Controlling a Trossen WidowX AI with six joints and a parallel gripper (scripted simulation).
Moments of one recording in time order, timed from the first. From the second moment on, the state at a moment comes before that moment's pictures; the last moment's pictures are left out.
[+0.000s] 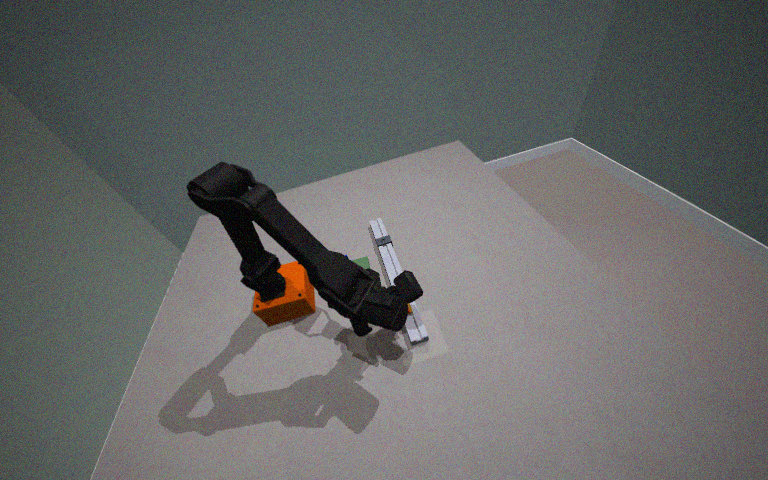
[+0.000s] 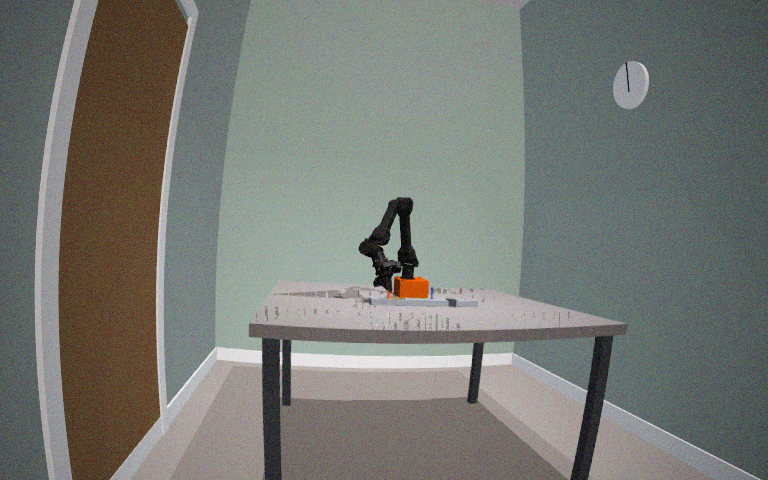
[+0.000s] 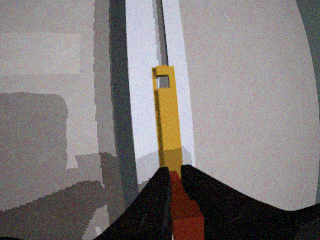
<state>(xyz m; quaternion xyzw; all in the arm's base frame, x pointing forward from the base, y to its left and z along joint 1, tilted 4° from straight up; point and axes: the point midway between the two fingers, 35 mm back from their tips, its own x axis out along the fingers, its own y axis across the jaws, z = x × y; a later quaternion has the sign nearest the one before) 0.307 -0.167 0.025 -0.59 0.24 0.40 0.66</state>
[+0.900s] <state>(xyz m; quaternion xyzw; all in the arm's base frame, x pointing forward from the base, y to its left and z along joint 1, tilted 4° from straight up) 0.309 -0.167 0.026 -0.58 0.26 0.42 0.65</state>
